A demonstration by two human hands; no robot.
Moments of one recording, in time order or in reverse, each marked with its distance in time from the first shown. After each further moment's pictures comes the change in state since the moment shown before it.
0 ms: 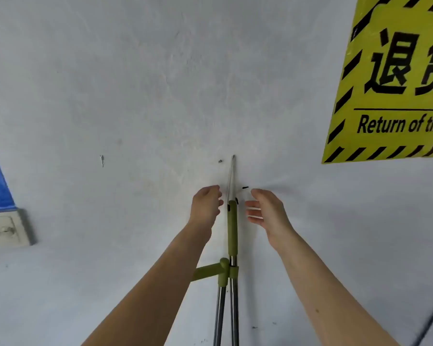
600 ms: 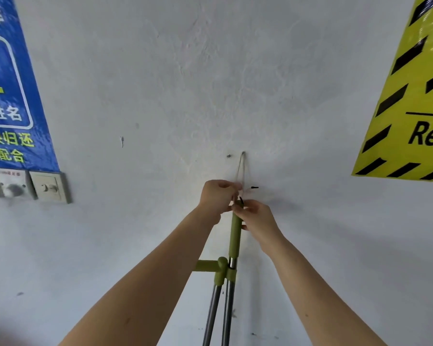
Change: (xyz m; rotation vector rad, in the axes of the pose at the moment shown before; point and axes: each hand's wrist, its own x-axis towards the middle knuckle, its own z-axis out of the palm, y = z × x) left_hand -0.005 0.011 0.039 0.153 0.186 0.058; right_hand 0.030 0.024 -0.005 -0.322 -0.369 -0.159
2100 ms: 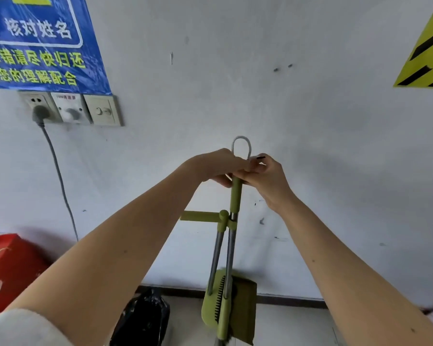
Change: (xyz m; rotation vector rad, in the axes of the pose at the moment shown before) left_hand -0.092 -0.059 -0.125 0.632 -0.492 -0.199; right_hand -0.119 0.041 0.089 0.248 -0.064 -0.066
